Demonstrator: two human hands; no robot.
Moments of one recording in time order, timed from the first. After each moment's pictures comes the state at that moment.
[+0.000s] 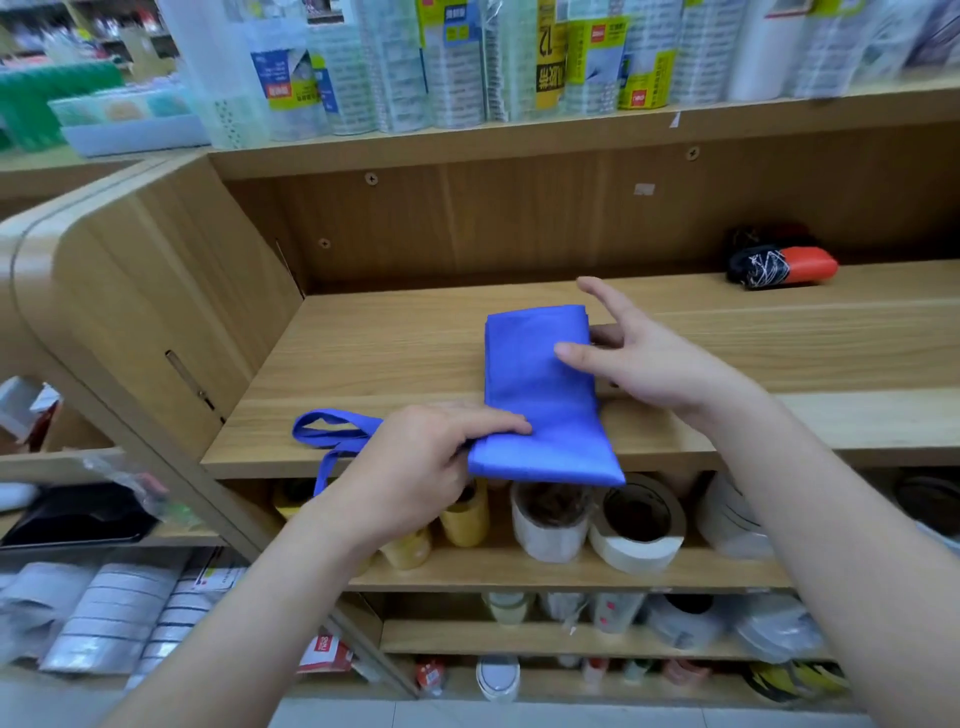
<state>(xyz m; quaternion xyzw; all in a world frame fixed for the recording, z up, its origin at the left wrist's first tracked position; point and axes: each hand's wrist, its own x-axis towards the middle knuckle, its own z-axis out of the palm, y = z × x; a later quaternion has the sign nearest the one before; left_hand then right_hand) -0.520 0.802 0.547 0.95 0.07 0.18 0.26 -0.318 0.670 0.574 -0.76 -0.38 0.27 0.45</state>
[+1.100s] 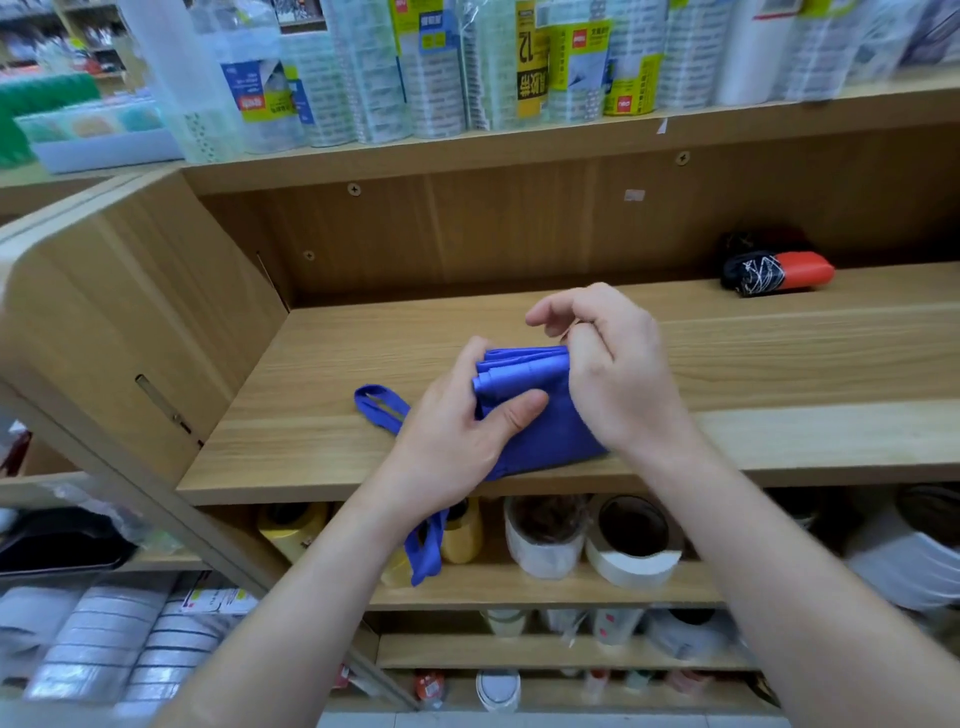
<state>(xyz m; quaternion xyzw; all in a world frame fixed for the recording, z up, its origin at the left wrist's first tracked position) -0.473 0.784 0.562 0.87 0.12 0.26 0.40 -0.358 0.682 0.583 -0.71 -0.43 -0.03 0.56</state>
